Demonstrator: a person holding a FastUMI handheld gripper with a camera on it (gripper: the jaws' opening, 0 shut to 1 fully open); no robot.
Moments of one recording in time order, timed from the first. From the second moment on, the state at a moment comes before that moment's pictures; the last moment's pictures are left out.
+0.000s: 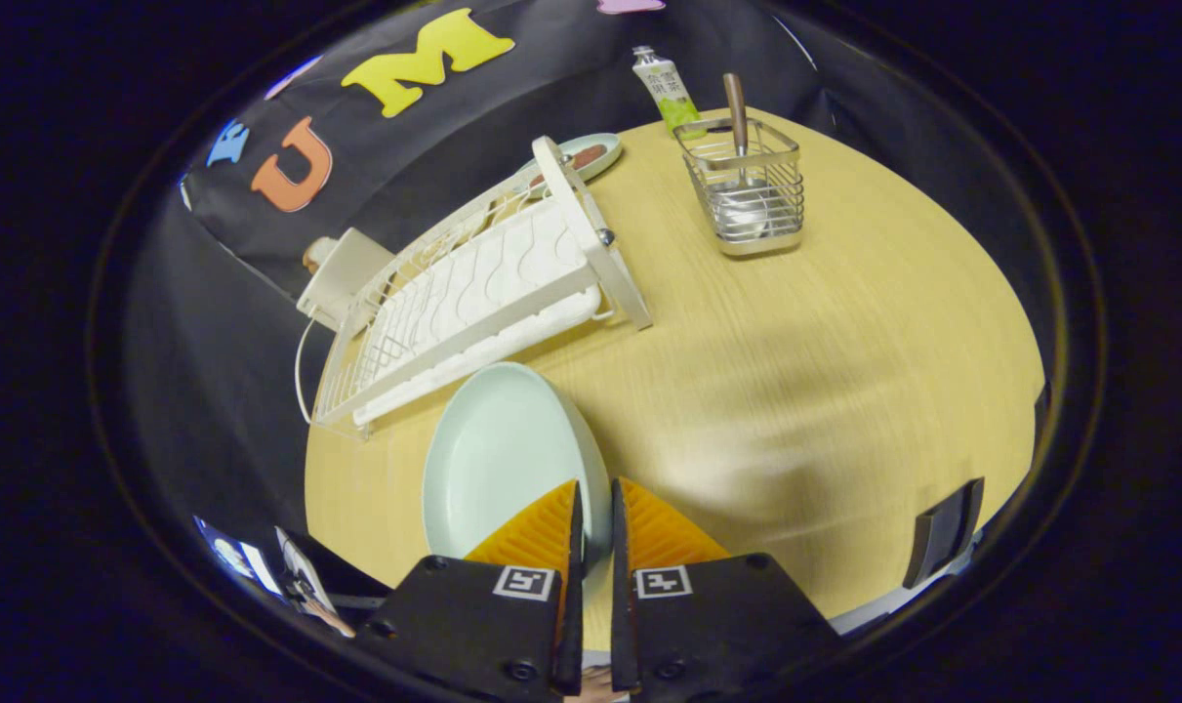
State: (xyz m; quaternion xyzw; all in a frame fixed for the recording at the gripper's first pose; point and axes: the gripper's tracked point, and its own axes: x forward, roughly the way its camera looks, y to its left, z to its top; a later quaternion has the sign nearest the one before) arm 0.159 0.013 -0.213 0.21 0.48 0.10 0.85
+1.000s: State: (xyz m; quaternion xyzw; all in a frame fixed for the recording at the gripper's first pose) arm 0.202 -0.086 -0.137 0.06 0.23 0.03 0.97
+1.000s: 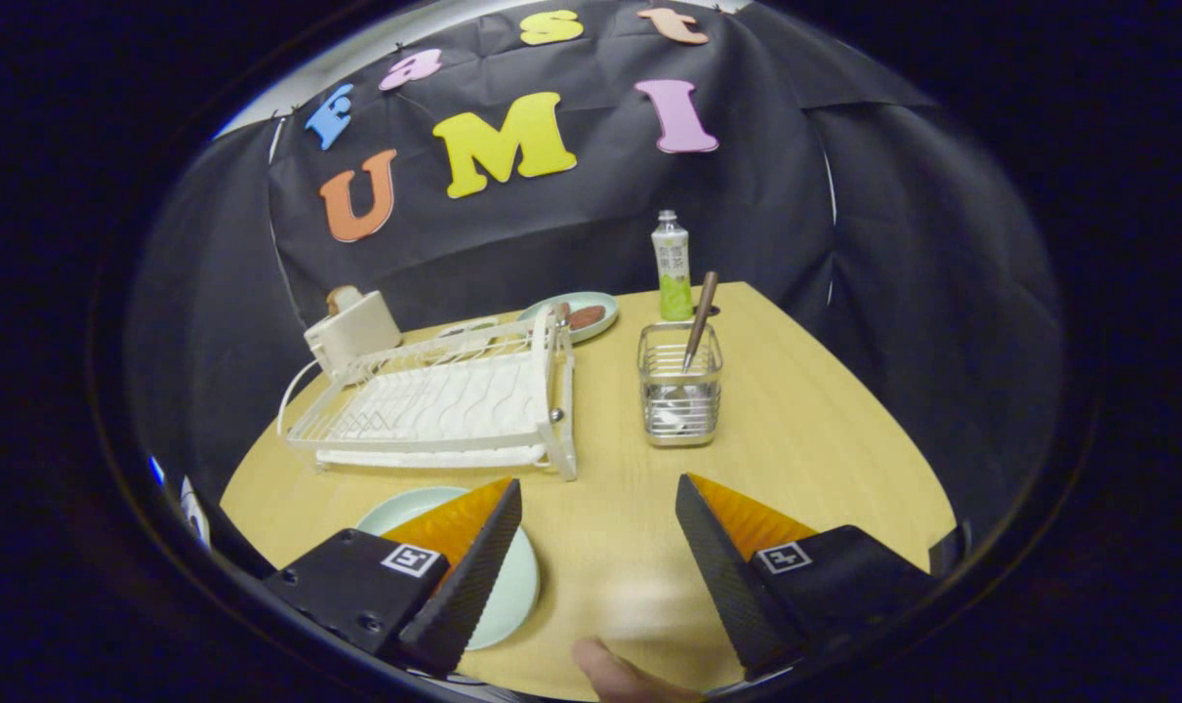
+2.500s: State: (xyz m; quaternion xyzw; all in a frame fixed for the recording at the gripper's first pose) arm 0.428 -0.135 -0.095 0.03 0.15 0.01 0.99
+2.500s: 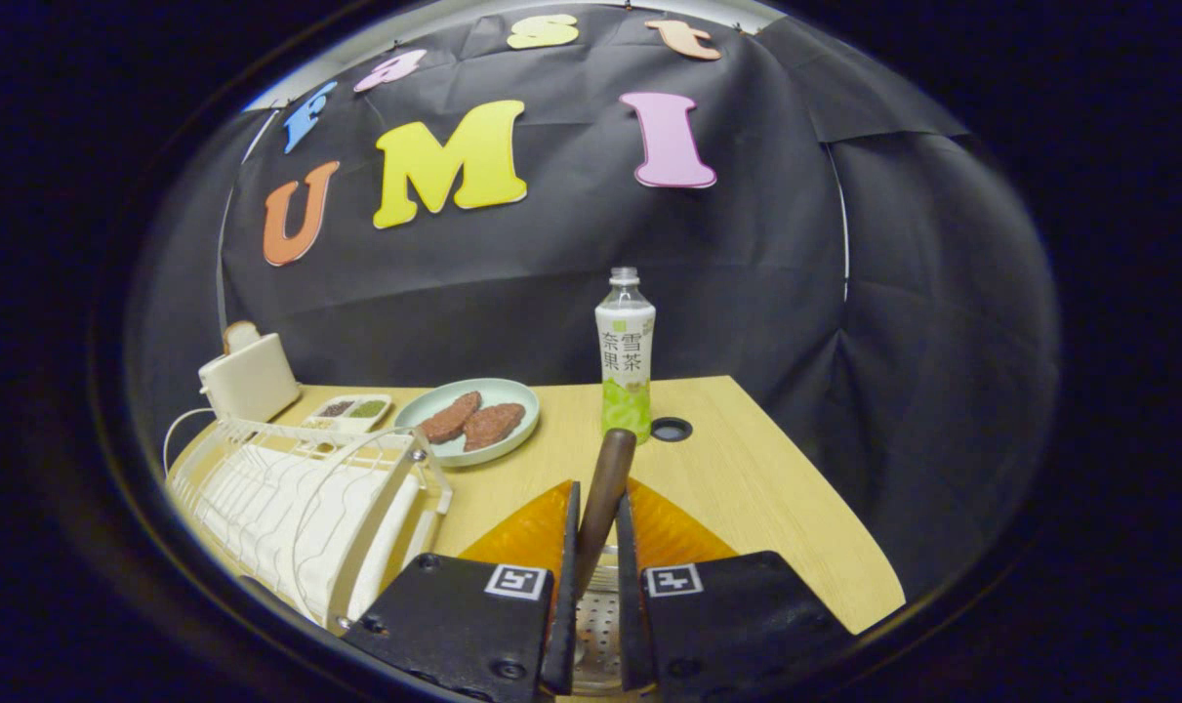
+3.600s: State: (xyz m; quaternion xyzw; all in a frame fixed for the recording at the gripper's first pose) arm 0.233 -0.069 0.083 0.02 0.00 0.00 1.00
